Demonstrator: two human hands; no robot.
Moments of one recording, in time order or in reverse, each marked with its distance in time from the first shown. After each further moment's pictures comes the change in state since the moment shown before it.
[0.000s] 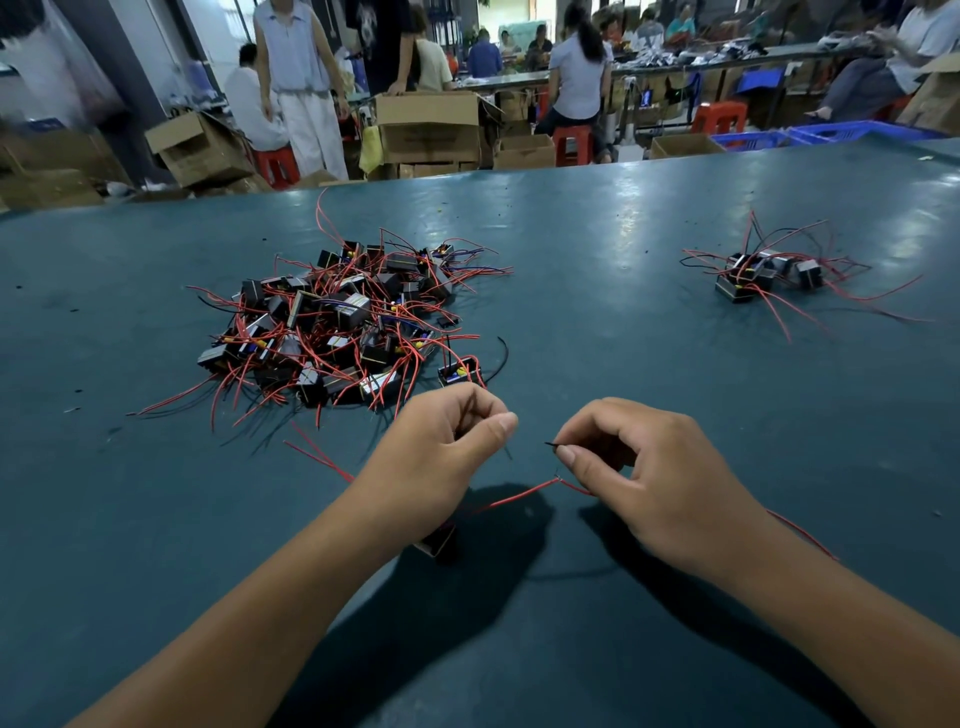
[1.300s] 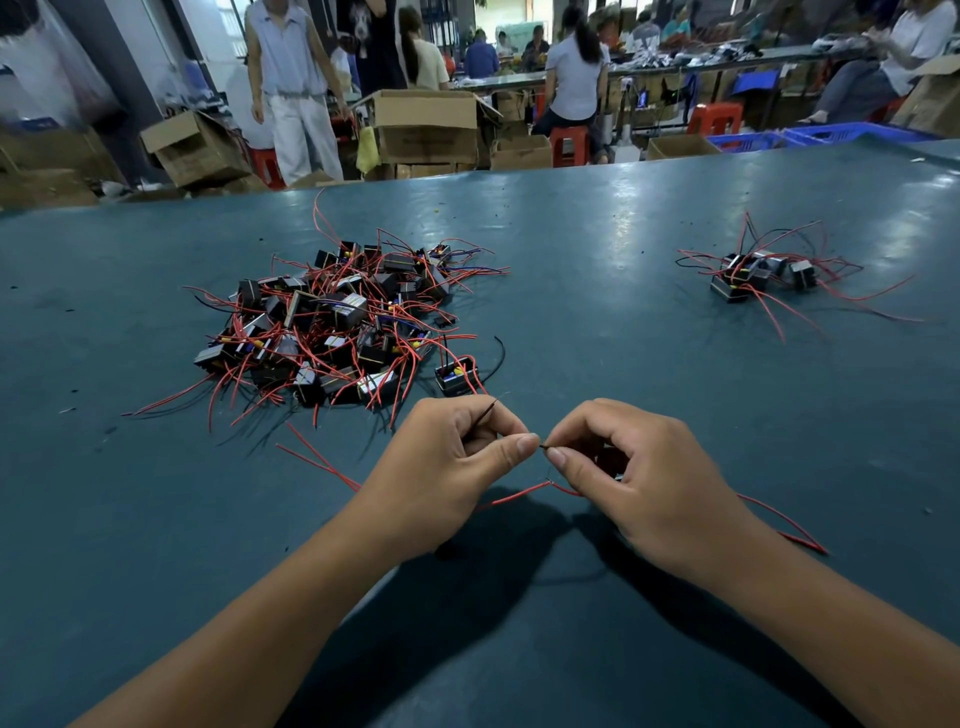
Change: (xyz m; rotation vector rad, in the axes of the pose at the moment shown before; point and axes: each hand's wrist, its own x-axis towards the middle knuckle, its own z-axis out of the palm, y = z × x) left_hand -0.003 0.001 0.005 0.057 -0.039 0.121; right_hand -0.001 -0.003 0.004 0.045 0.007 -0.021
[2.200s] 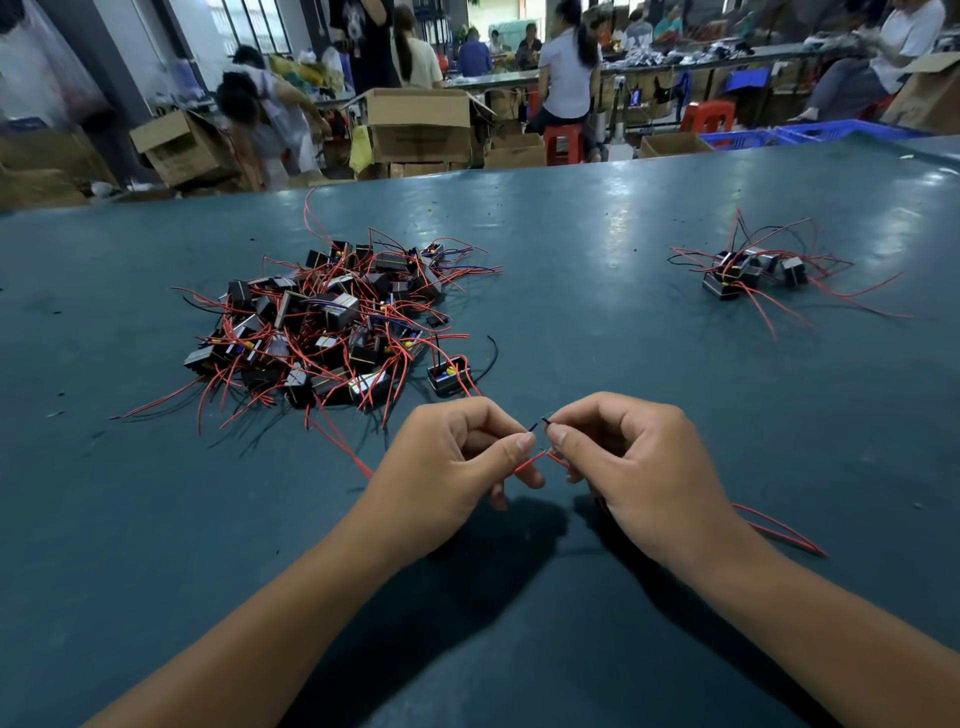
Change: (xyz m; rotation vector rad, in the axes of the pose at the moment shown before) left_hand 0.000 0.000 0.011 -0.180 -0.042 -0.115; right_hand 0.001 0.004 0.010 0.262 0.208 0.259
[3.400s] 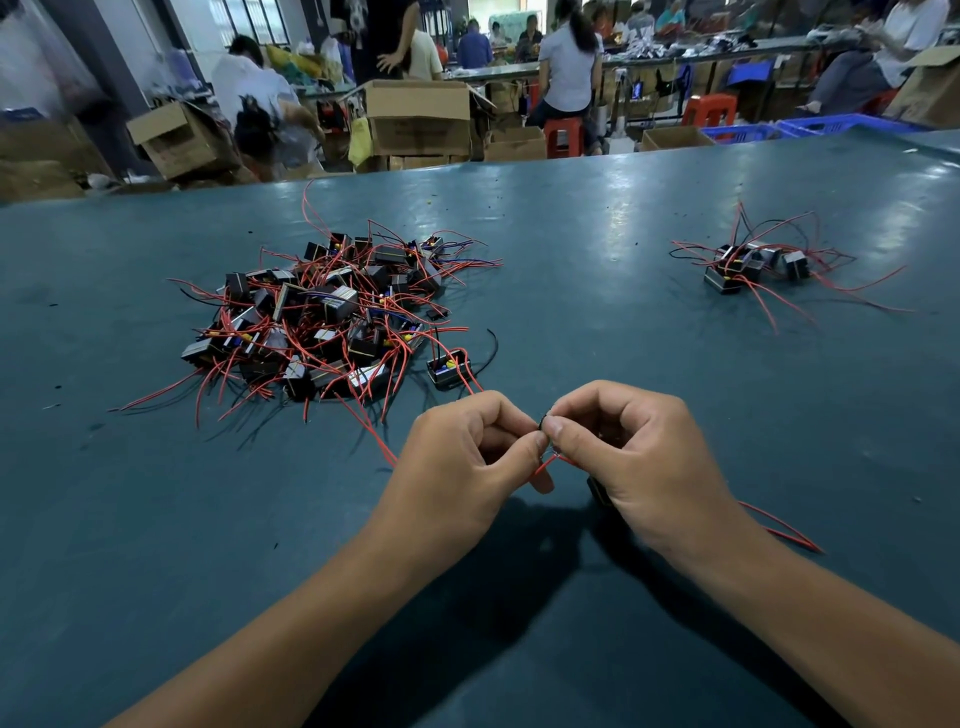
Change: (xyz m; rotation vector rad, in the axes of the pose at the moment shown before) left_hand -0.008 0.009 0.015 0.057 0.097 0.012; right_hand 0.001 -0.002 0.004 0.210 -0.082 -0.011
